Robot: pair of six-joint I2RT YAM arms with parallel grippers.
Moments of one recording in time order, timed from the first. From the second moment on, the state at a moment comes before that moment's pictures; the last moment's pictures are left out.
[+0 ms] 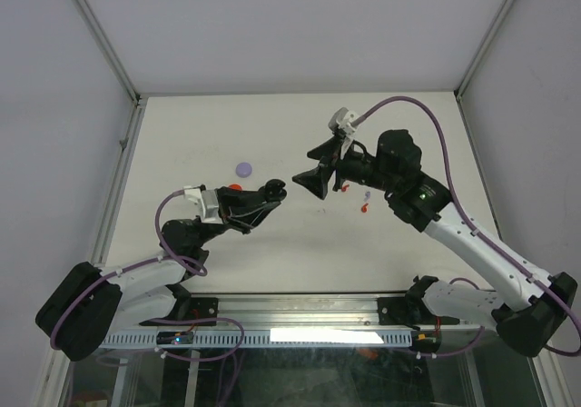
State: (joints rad) left arm -0.63 1.06 0.19 1.45 0.51 -0.29; right arm 0.75 1.06 1.05 -0.13 -0.36 0.01
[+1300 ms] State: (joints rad) left arm -0.63 1.15 0.31 1.17 0.42 -0.44; right arm 0.64 1.19 1.10 -0.06 -0.88 0.26
